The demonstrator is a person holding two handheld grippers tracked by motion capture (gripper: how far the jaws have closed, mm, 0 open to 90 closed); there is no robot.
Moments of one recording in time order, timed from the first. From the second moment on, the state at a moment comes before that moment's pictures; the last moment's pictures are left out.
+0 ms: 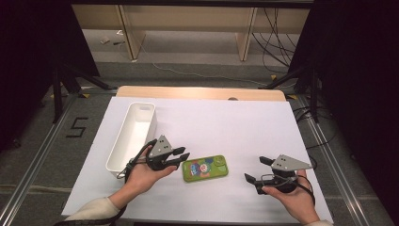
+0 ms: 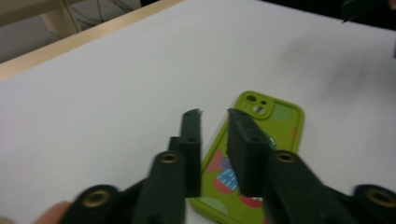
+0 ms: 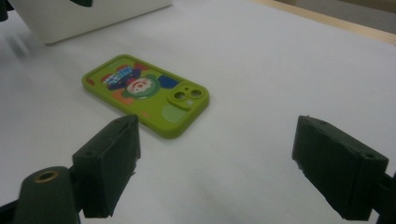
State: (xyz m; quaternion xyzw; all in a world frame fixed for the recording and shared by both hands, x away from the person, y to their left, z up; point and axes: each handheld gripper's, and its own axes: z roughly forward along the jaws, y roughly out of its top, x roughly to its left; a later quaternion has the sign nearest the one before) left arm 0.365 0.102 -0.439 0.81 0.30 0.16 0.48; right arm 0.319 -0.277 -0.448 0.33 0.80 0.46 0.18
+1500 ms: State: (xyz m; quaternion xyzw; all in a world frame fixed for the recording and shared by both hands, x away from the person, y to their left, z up) left arm 0.395 0.076 -0.477 0.89 0.34 0.10 0.30; right arm 0.317 -0.281 -0.446 0.34 0.80 0.46 0.18
